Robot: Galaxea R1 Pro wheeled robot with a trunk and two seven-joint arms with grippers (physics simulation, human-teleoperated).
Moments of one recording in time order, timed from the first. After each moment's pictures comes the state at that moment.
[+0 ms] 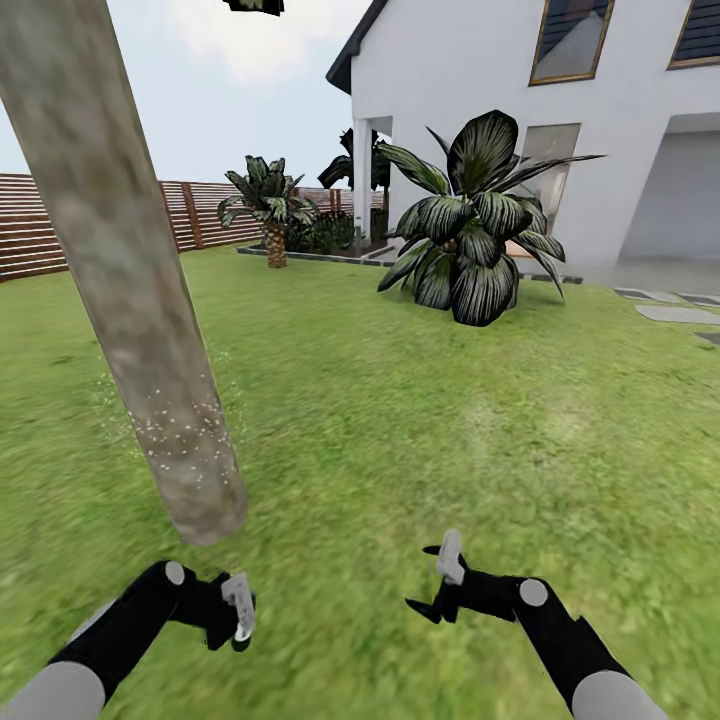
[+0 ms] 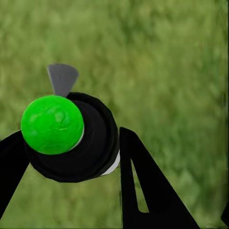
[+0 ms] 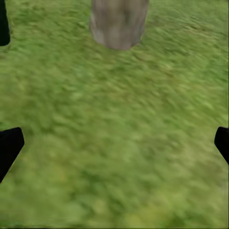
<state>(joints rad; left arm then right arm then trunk) -0.54 0.22 -0.21 -0.76 -0.62 0.18 -0.96 -0.53 -0.06 -0.03 -0.66 0.51 -0.33 0.87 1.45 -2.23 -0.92</state>
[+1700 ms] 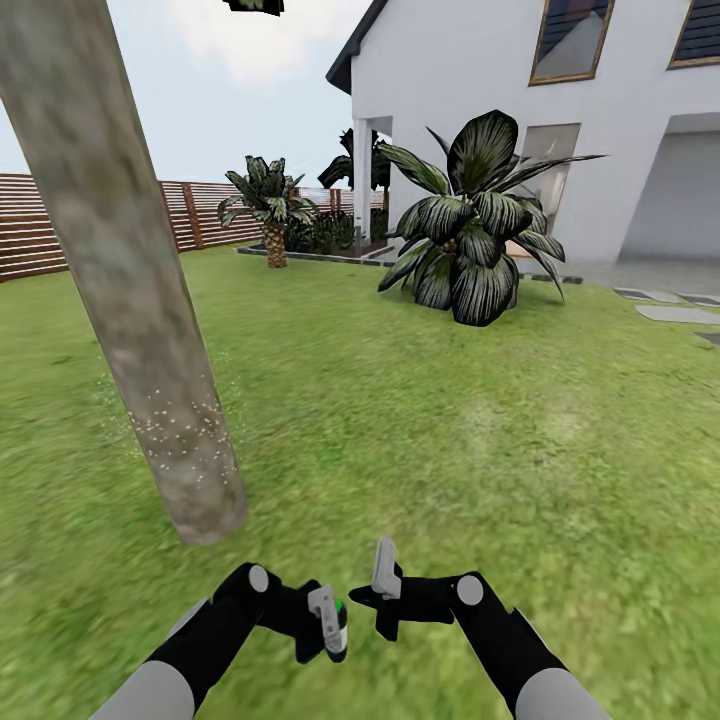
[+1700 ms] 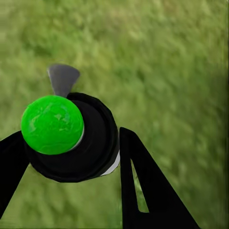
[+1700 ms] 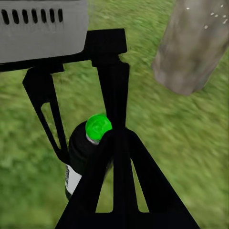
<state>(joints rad) -0.54 -0.03 -0.30 -0.75 -0.64 0.10 -1.00 -0.53 0.08 0.16 -0.70 0.52 -0.33 0.94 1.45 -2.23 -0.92</state>
